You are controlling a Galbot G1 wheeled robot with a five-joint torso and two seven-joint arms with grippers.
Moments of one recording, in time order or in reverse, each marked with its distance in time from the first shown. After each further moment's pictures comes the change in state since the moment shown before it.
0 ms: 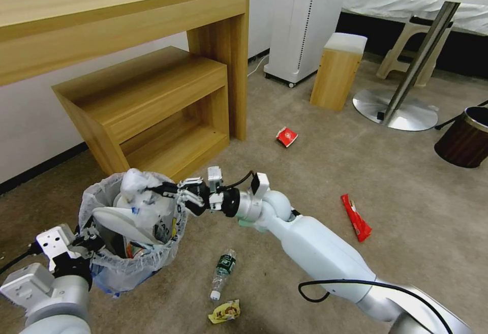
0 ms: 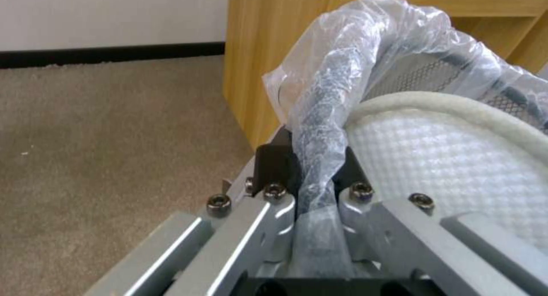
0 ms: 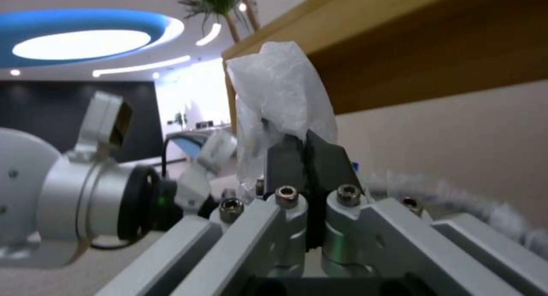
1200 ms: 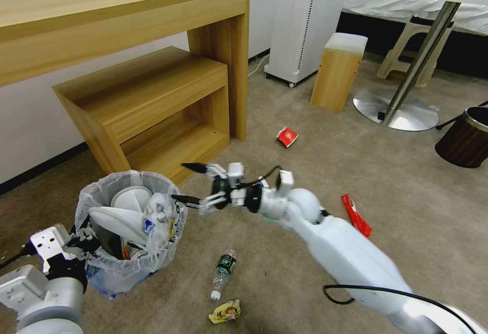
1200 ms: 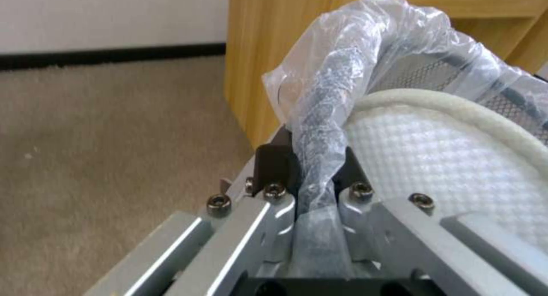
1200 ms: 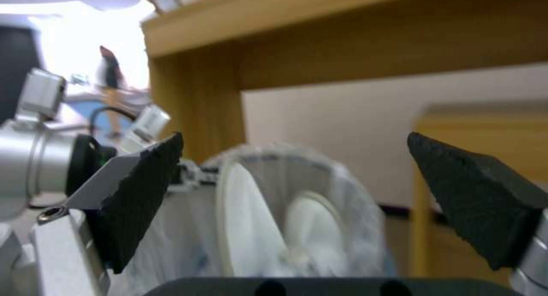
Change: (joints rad) left arm 0.008 0.026 -0.033 -0.005 -0.052 0.017 -0.002; right arm -0.170 -0.233 0.223 0.298 -0.128 -0.104 0.213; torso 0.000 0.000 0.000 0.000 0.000
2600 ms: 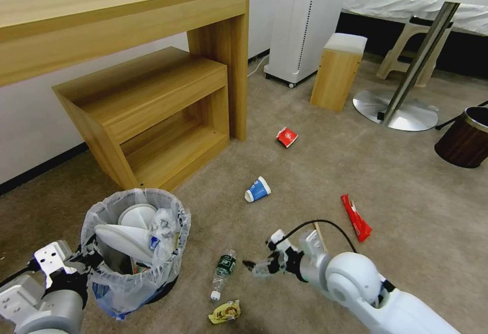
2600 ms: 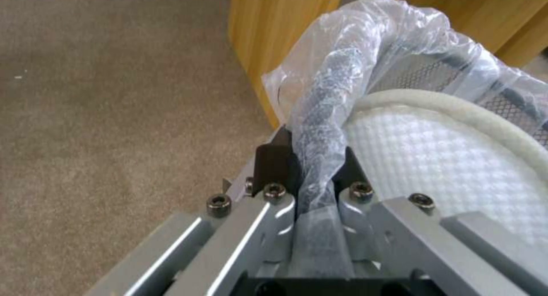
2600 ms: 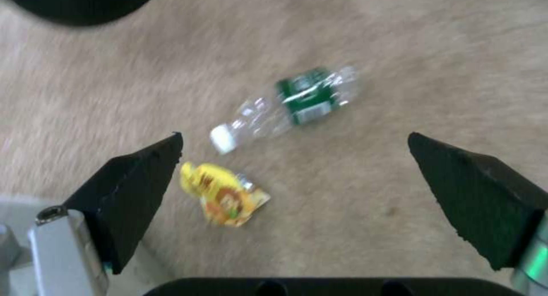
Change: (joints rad) left arm 0.063 -0.024 -0.008 -0.009 -0.128 0.045 -0.052; right arm -0.394 -0.141 0.068 0.185 -0.329 -0.747 0.476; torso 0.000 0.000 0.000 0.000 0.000
